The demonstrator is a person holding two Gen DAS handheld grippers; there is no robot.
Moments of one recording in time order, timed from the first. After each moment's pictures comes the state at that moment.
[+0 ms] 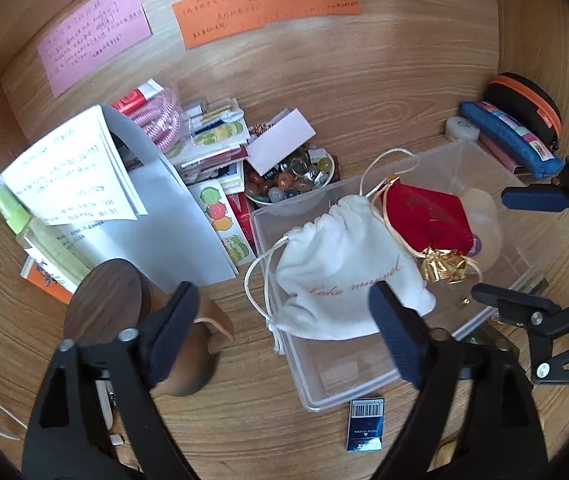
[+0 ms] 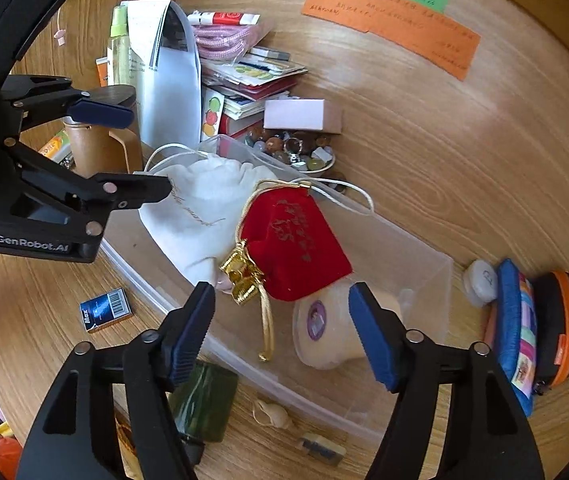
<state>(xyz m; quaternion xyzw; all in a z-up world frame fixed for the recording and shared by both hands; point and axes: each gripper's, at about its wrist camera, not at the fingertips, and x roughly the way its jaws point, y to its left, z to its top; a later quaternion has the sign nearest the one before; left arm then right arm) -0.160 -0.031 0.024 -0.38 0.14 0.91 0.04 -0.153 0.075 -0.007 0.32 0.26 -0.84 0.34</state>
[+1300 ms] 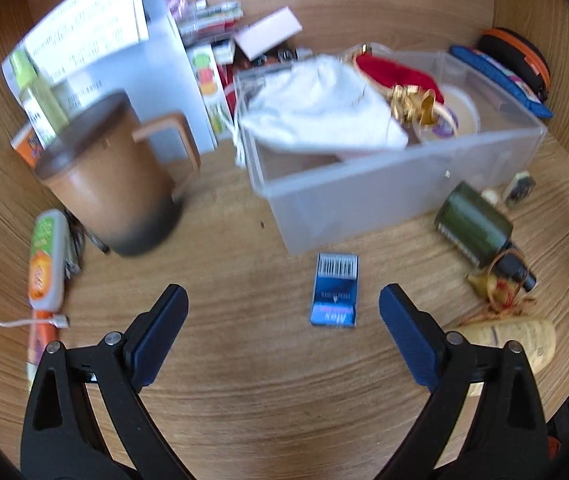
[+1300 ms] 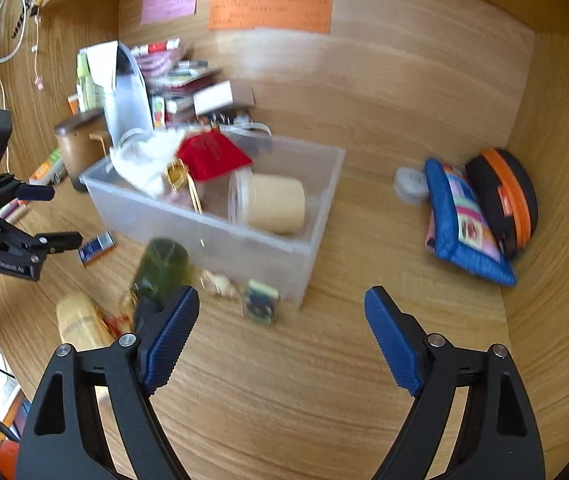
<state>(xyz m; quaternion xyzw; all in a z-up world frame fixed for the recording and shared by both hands) -0.088 -0.037 -0.045 -0.46 0.09 0.88 0.03 -0.102 0.201 -0.022 0.34 0.15 -0.89 0.27</state>
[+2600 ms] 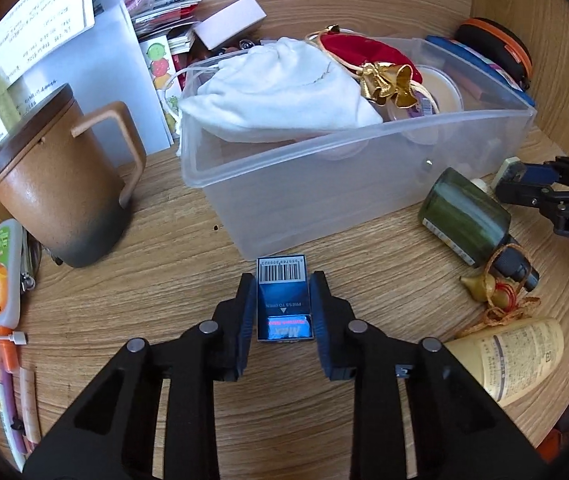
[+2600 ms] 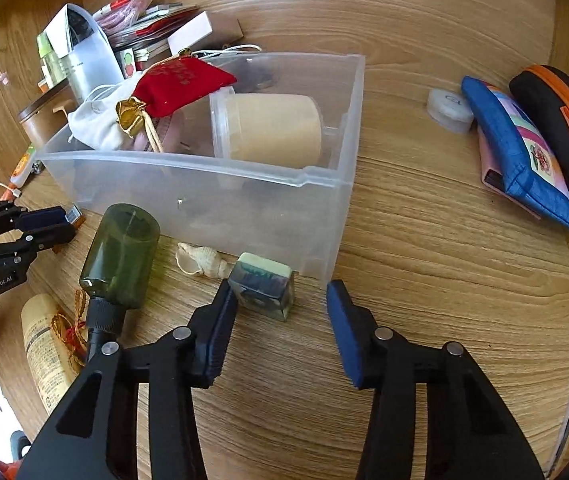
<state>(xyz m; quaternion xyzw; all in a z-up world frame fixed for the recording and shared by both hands) -0.092 -0.017 -0.063 -0.45 0.09 0.89 0.08 -0.153 0.184 -0.075 0.43 0.11 -0.85 0.28</state>
